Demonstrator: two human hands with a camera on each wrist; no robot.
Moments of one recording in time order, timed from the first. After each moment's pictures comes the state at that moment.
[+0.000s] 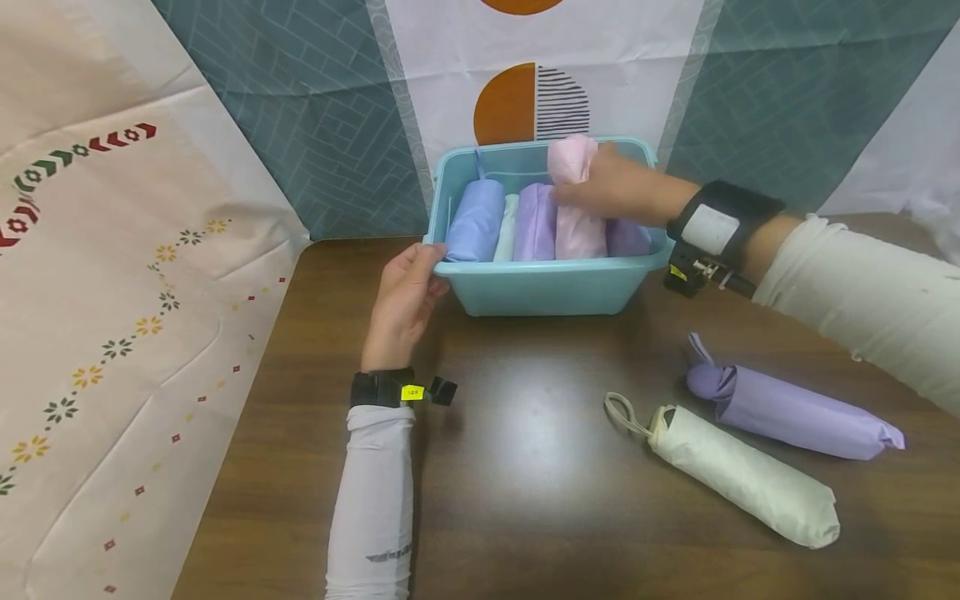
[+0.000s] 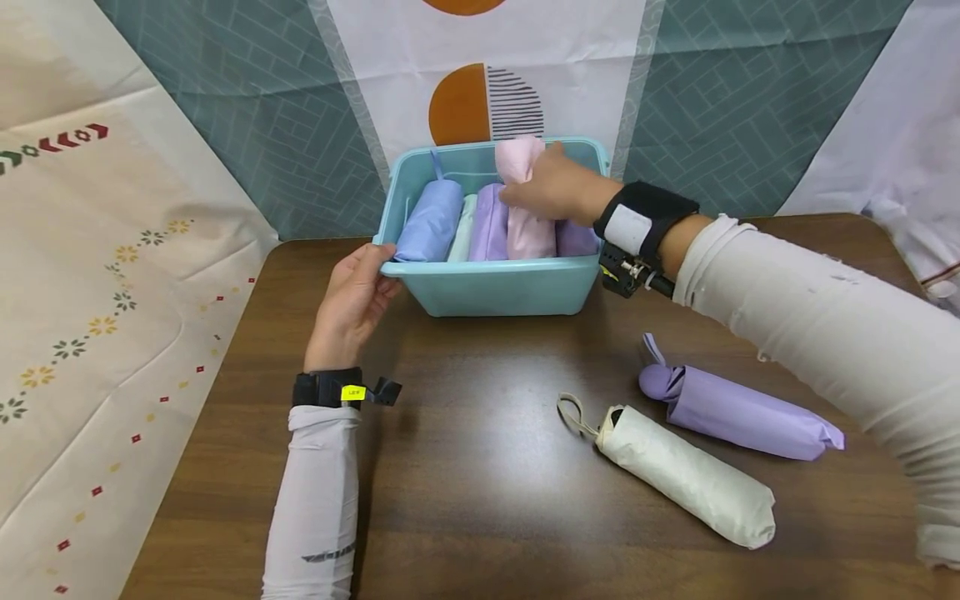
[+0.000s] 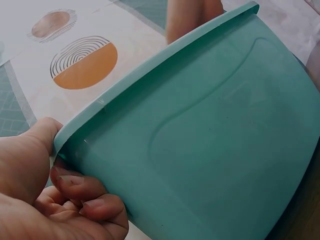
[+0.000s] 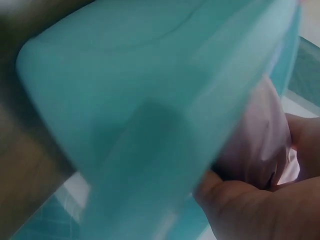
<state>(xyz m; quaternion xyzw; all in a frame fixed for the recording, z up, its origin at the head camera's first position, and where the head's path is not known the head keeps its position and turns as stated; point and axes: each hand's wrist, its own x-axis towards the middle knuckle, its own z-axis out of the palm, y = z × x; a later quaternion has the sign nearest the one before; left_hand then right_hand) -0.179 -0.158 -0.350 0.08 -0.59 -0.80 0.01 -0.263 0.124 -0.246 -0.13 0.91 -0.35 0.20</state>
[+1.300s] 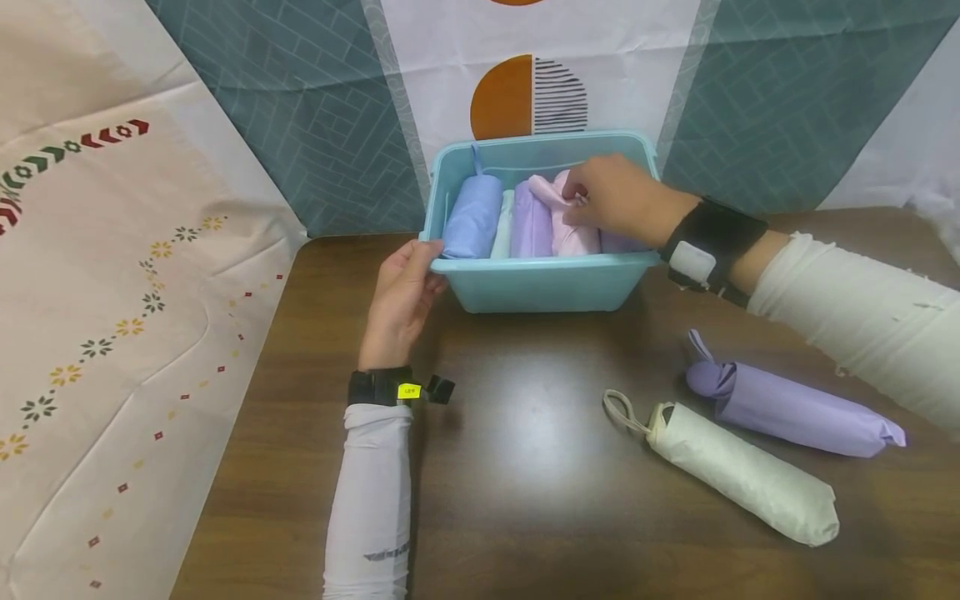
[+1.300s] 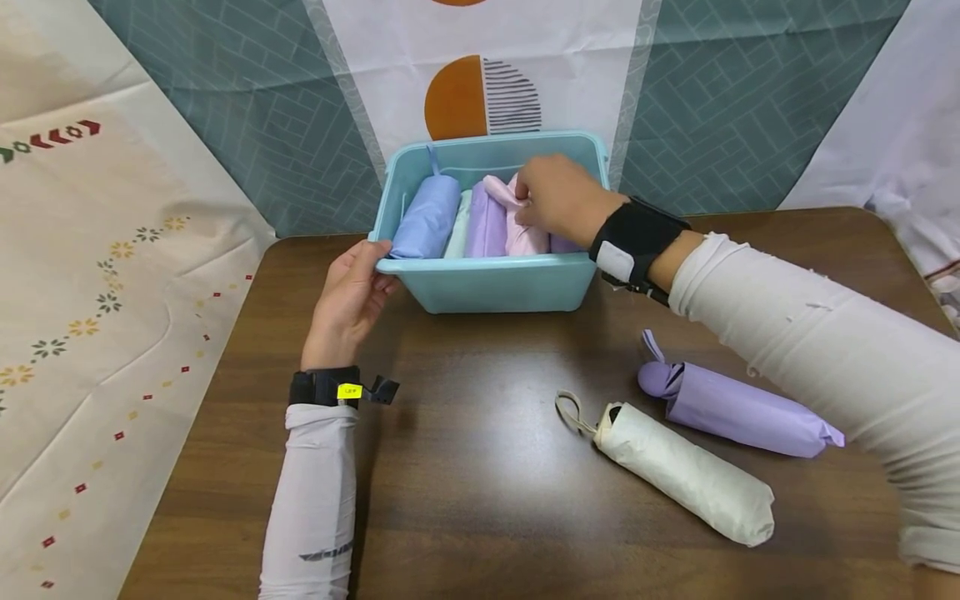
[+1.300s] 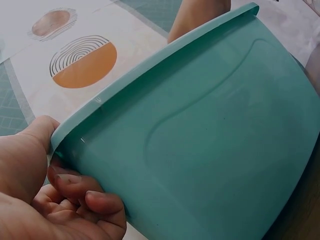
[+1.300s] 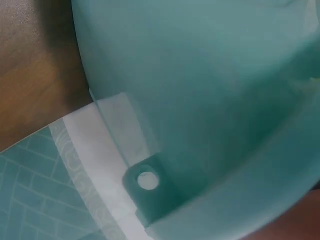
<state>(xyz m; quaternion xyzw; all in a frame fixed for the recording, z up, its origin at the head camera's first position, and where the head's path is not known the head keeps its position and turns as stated) -0.180 -0.157 -0.356 0.06 -0.57 -0.82 0.01 -0.263 0.128 -0.267 -0.26 0.93 -0.21 0.12</state>
